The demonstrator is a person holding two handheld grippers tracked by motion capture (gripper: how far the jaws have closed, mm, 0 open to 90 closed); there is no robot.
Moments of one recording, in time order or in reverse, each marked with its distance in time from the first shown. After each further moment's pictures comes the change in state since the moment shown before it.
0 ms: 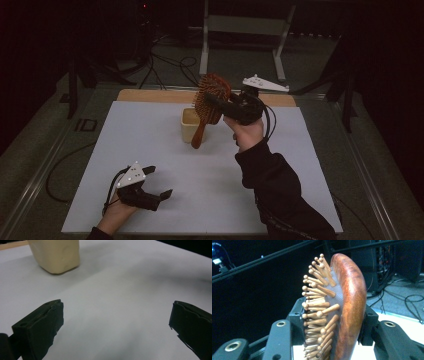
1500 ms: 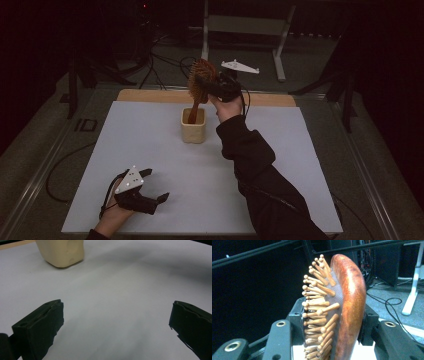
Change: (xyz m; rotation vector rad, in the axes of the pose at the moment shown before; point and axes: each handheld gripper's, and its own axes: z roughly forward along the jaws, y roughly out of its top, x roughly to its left) left arm 0.000 -0.013 -0.002 0.007 0.032 0.035; right arm -0.057 -0.004 0.097 -0.002 -0.122 -0.016
